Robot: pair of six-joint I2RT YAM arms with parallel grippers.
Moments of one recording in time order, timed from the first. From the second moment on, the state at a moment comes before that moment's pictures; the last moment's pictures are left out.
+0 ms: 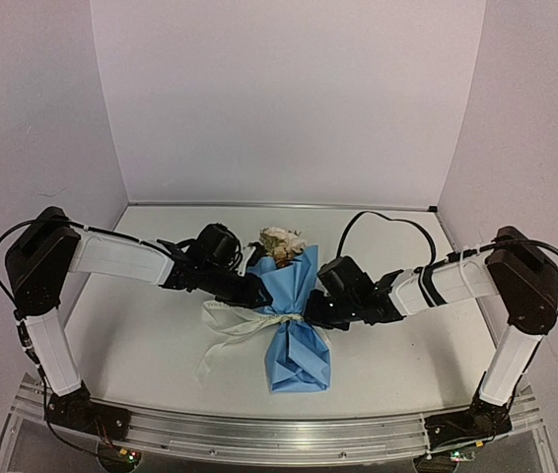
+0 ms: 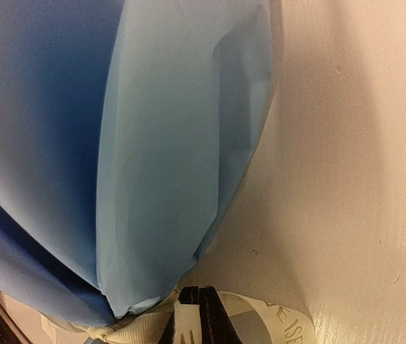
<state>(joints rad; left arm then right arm) -0.81 1.82 1.09 -0.07 0.35 -0.49 0.90 1.80 0.95 0.00 0.07 0.93</state>
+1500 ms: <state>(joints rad) -0.75 1.78 1.02 -0.08 0.42 -0.31 0.74 1.61 0.76 0.01 0.05 0.86</state>
